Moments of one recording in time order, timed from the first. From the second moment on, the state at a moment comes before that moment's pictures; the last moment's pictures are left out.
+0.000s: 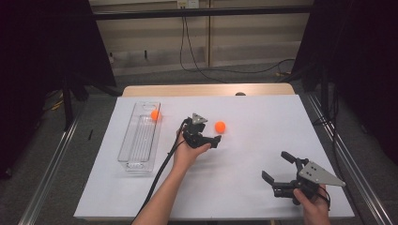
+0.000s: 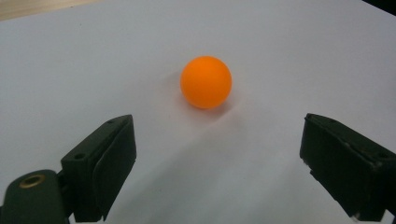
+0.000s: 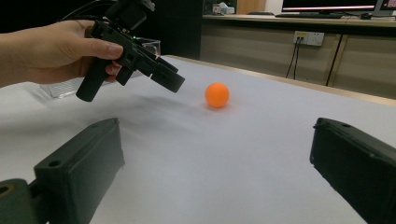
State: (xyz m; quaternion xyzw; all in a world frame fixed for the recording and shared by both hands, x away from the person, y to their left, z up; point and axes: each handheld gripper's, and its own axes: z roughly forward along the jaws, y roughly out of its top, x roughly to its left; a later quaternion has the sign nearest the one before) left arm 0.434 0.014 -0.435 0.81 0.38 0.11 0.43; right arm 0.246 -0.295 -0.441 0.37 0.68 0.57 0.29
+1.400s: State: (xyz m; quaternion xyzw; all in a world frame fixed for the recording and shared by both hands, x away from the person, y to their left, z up) left arm 0.447 -0.002 -0.444 0.81 0.38 0.12 0.43; right arm 0.245 -0.295 -0.440 0.37 0.68 0.57 0.29
